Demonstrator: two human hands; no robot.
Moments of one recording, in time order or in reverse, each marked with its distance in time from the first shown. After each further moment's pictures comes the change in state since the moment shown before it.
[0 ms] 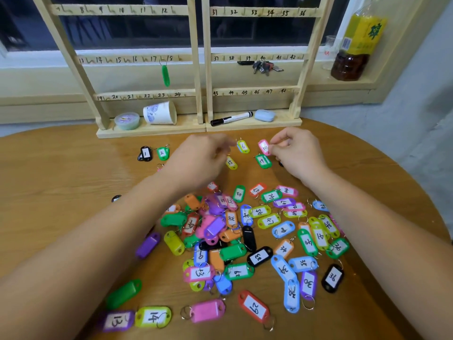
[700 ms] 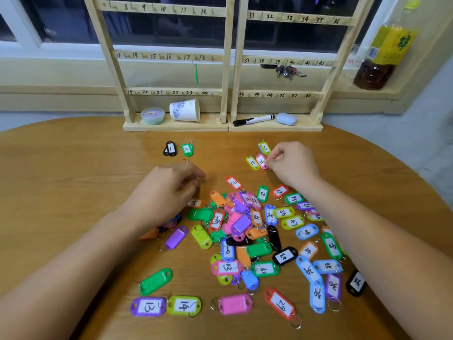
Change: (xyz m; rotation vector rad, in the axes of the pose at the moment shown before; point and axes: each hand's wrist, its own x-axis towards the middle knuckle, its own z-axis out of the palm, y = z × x) left_hand -0.103 -0.073 -0.025 -0.031 0.080 -0.056; right_hand -0.021 -0.035 0.047 -0.231 -0.121 -0.029
